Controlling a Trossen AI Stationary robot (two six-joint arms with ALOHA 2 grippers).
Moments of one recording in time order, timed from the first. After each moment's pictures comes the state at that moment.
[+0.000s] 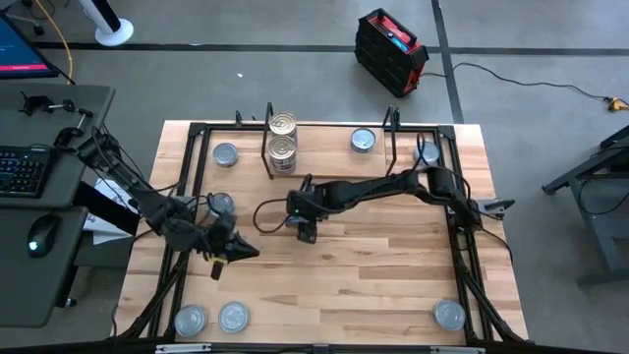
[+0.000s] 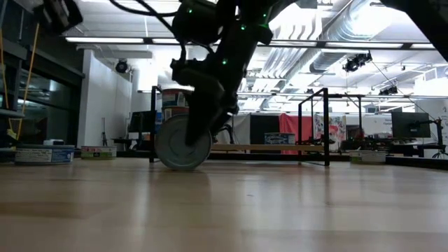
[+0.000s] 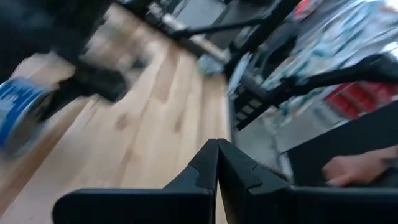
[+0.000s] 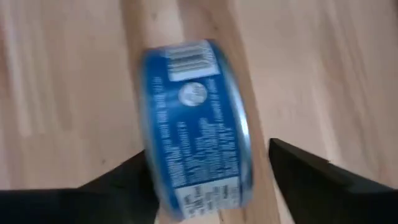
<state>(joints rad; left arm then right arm) -0.70 0.90 0.57 0.00 -0.50 -0.81 0.02 2.19 1.72 -0.67 0.07 0.19</state>
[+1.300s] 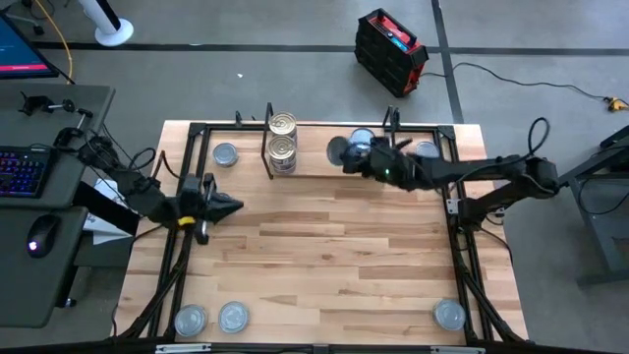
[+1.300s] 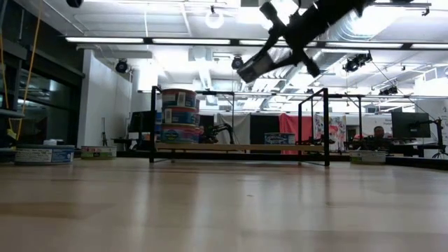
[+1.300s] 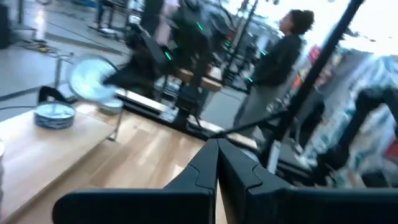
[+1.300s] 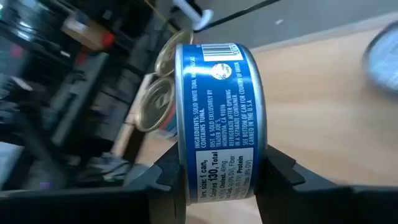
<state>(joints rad) -0.65 0.61 0.63 -0.05 -0.76 -0.39 -0.12 1.34 0.97 -0.13 0.47 1.11</state>
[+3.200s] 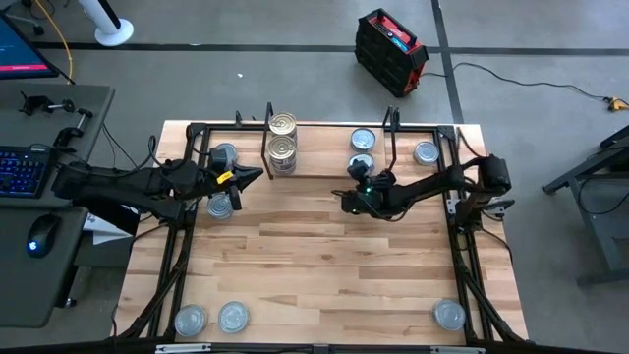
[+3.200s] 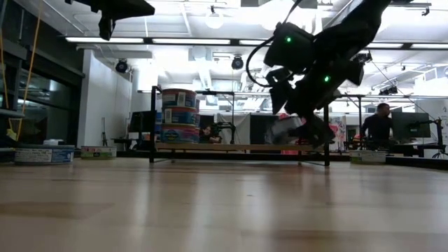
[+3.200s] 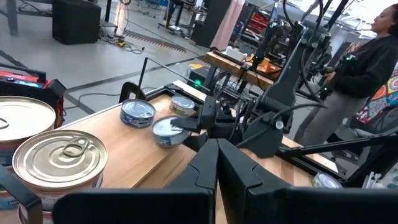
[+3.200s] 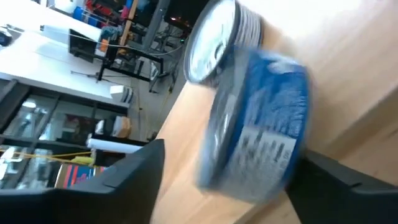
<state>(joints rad) -0.07 0.72 0.63 -0.06 -0.44 -0.41 -0.01 1.76 0.84 -0.06 1.12 2.12</state>
